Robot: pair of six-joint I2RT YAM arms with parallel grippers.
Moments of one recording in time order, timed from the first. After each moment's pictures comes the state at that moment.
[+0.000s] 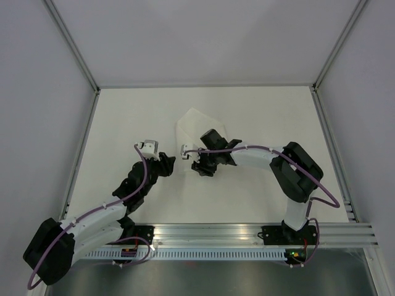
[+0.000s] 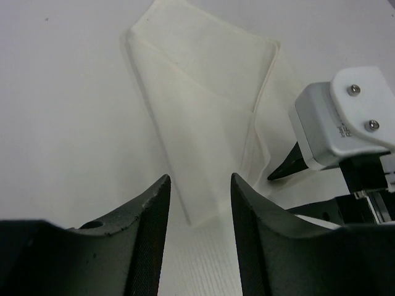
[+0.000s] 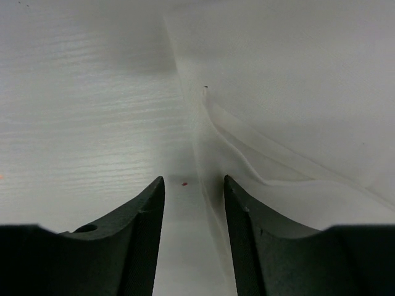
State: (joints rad) left arm -0.63 0.90 0.24 0.44 -0.26 -0.35; right arm 0.77 1.87 1.16 -0.29 -0.40 -0.57
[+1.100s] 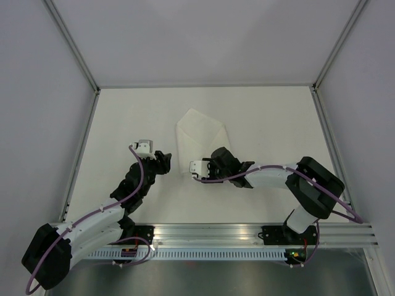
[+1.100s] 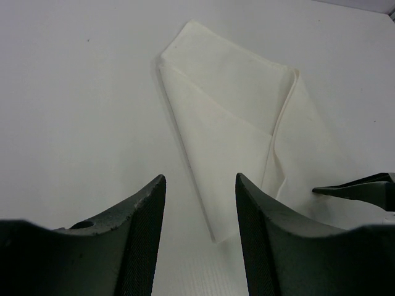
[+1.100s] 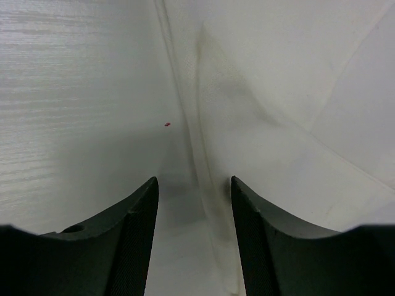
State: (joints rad) left arm -0.63 0.83 0.24 0.42 -0.36 -0.35; right arm 0.86 1.63 0.74 0.10 -0.08 -0.76
